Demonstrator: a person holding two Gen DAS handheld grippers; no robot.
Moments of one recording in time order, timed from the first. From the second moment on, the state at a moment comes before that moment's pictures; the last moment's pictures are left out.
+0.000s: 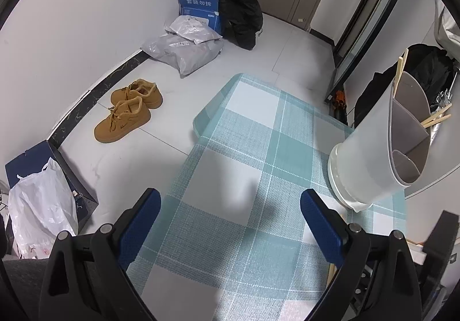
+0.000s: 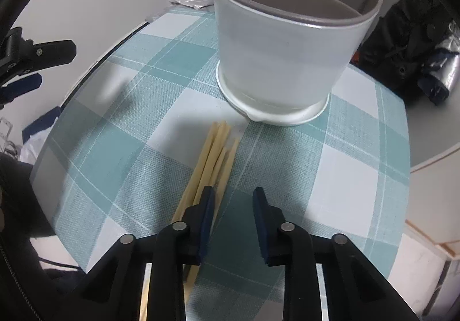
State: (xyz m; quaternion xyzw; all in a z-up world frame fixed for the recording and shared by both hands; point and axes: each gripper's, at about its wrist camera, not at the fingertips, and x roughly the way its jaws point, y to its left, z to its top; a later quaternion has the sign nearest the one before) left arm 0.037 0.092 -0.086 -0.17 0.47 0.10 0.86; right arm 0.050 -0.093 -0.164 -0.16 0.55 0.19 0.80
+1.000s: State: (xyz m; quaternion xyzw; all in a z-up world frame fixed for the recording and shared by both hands) left arm 0.025 0.051 -0.086 -0.09 0.45 0.06 0.89; right arm 0.073 -0.190 -0.115 0.08 0.51 0.22 0.83
